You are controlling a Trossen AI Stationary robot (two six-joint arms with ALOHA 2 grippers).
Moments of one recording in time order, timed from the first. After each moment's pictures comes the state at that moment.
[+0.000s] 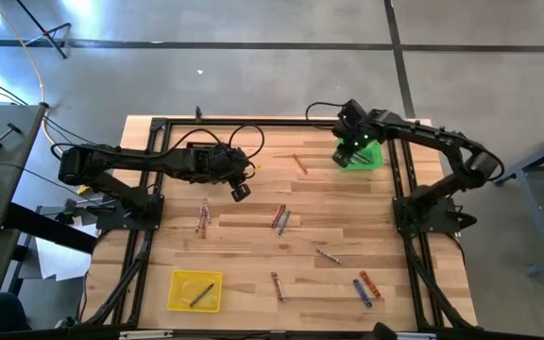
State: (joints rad) left arm 0.12 1.40 1.00 -0.55 -0.35 -0.24; right arm -0.72 1.45 0.98 -0.70 -0.09 -0.13
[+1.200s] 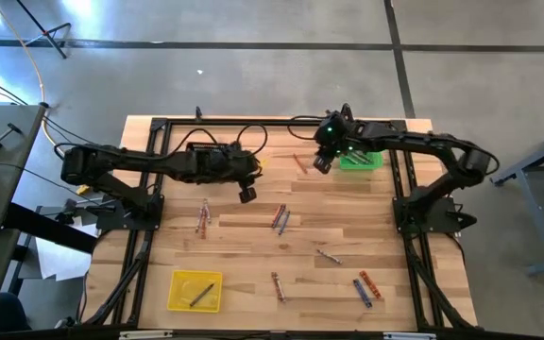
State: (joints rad) left arm 0.13 1.44 0.94 -0.20 -0.25 0.01; right arm -0.54 1.49 0.98 -0.47 0.02 -0.05
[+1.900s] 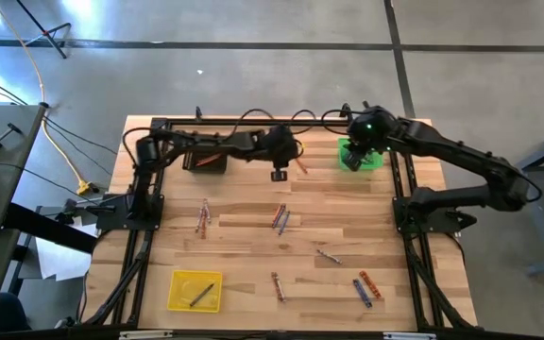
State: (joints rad) left arm 0.32 2.05 1.51 -0.35 -0.16 0.47; right arm -0.56 1.09 0.98 -0.78 0.10 -0.03
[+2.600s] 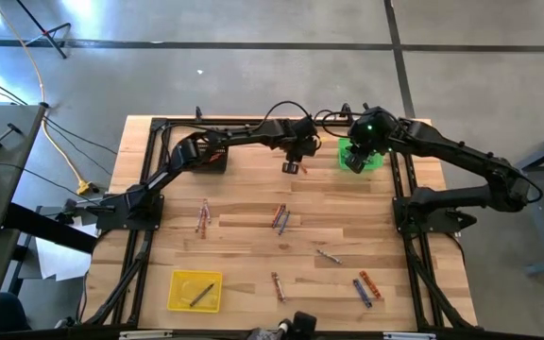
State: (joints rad) left arm 0.38 2.46 2.12 -0.73 -0.09 0.67; right arm -0.56 1.08 0.98 -0.82 0.11 -0.09
